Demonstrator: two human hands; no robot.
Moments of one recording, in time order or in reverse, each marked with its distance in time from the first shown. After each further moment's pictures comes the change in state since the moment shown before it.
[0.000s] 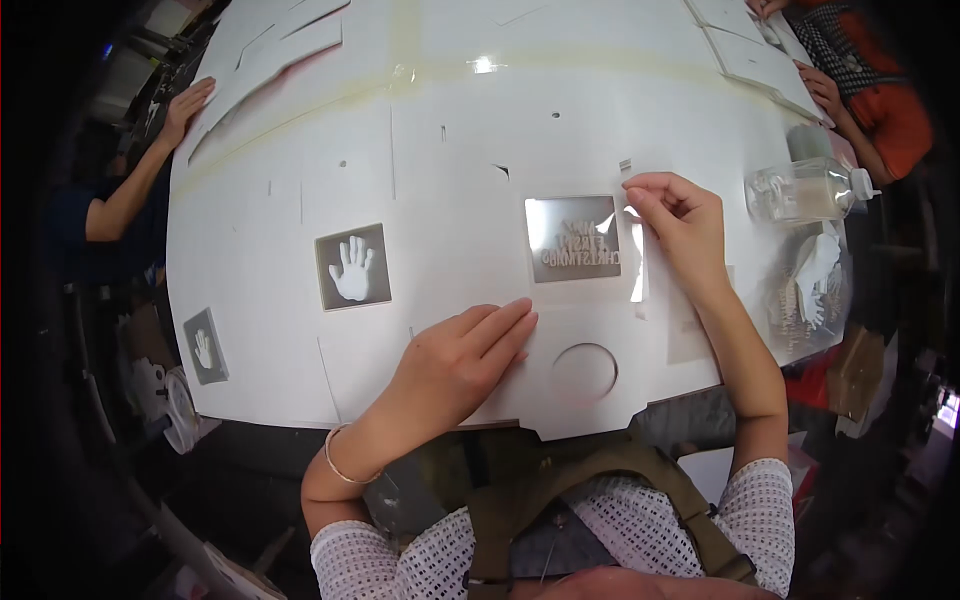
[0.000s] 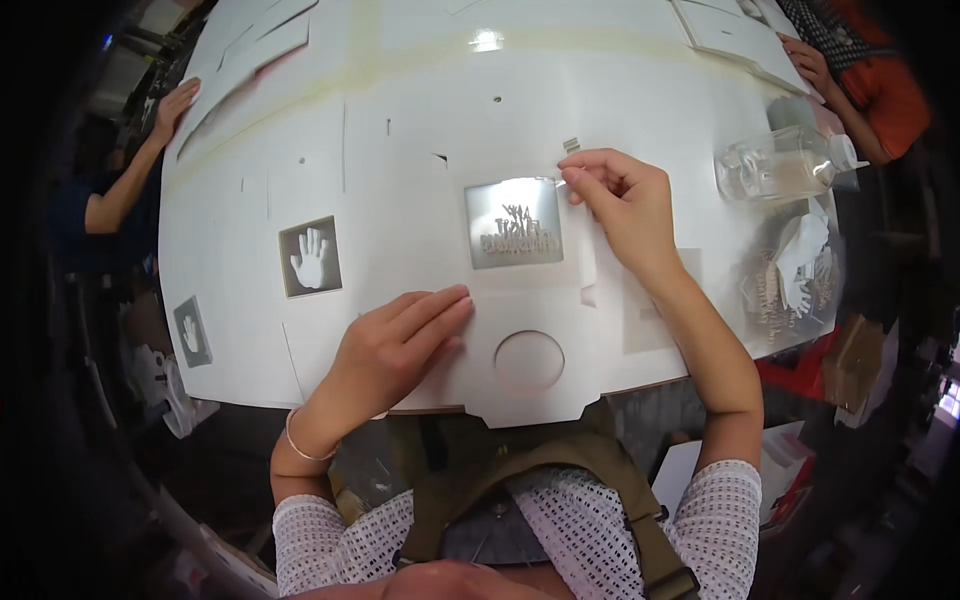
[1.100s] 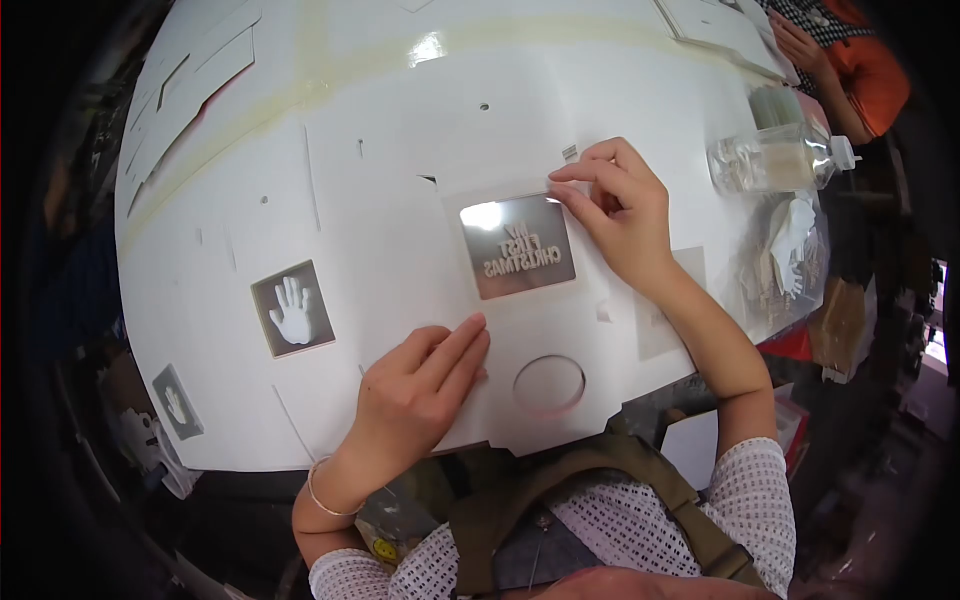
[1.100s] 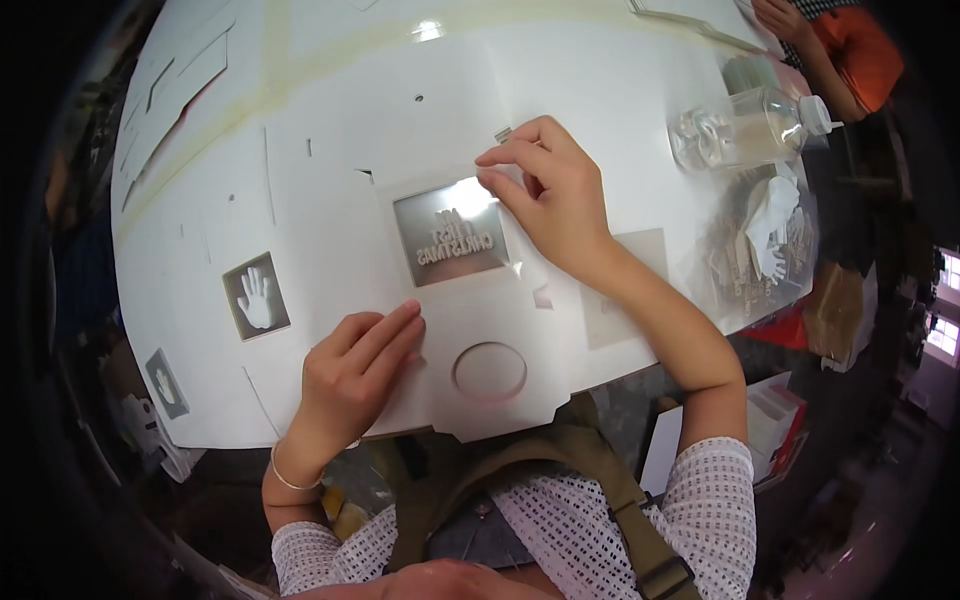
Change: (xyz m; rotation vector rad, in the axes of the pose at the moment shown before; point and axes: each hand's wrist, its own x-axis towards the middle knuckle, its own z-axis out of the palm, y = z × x) left_hand 0.007 -0.005 0.009 0.108 -0.015 0.045; right_hand 0.007 0.013 0.007 -0.392 0.043 -0.388
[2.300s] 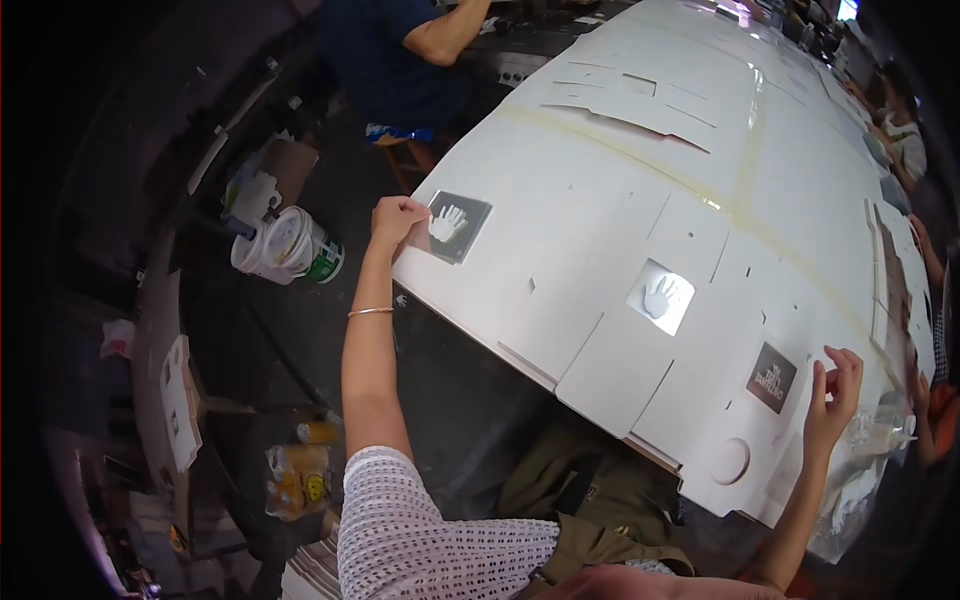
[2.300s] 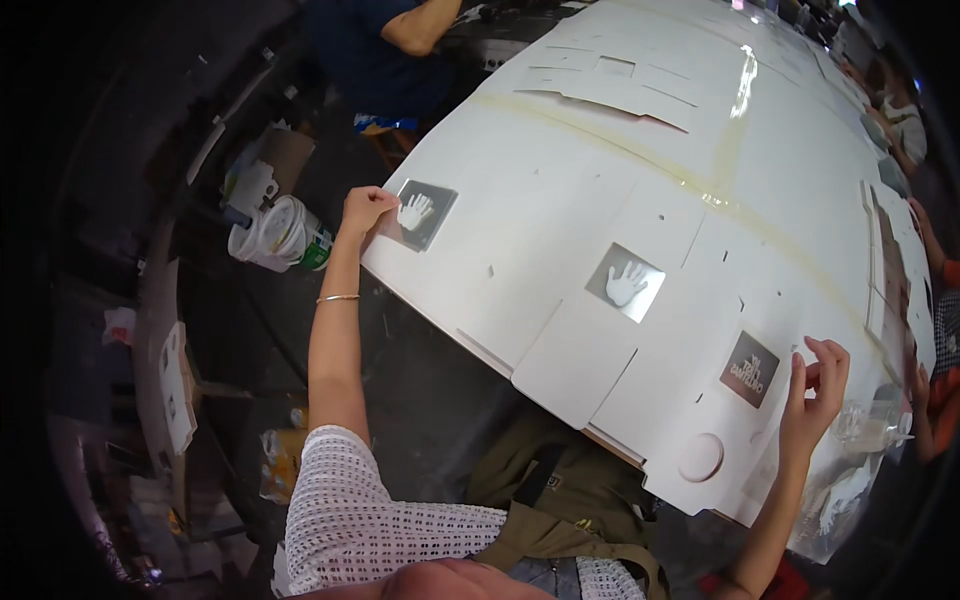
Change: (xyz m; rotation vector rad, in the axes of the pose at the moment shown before) left_hand -0.360 -0.243 -0.139 -0.066 0.776 -1.411; right_hand -0.010 -0.088 -0.008 -0.140 0.120 -0.365
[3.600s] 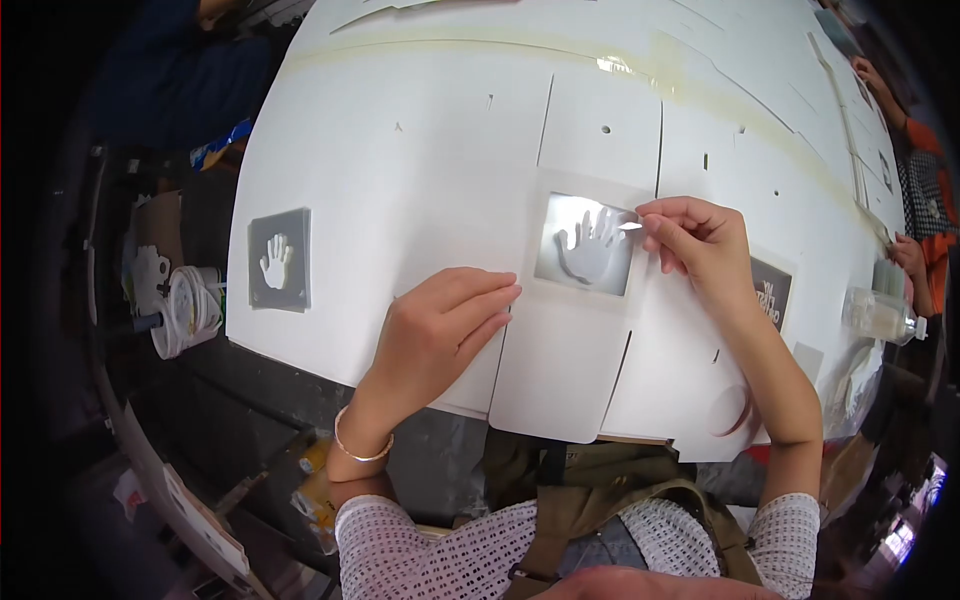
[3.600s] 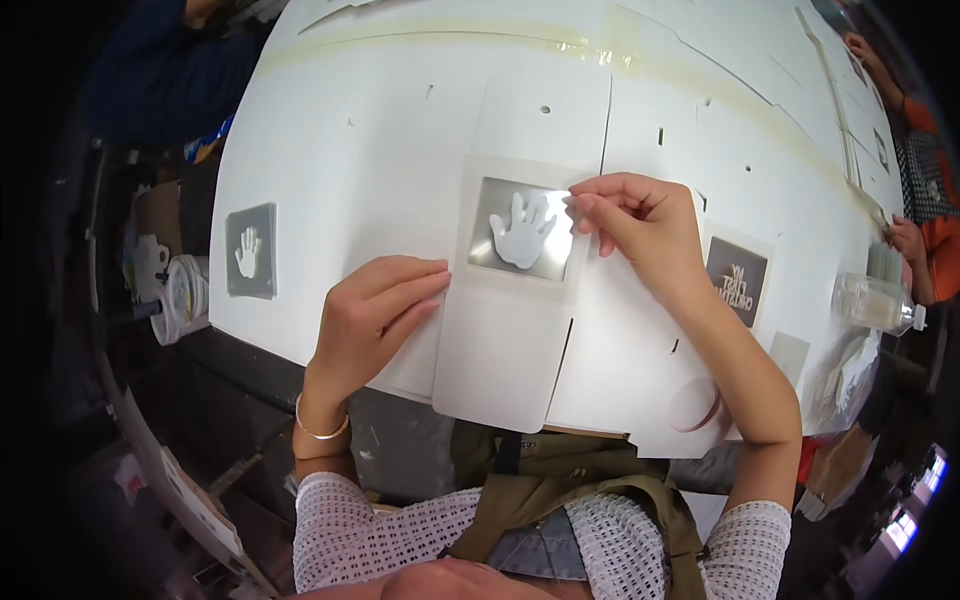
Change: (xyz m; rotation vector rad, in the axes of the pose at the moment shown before) left_hand -0.164 0.172 0.096 -0.124 -0.615 0.877; right_hand 0.043 -0.041 0.155 0.721 -0.512 0.771
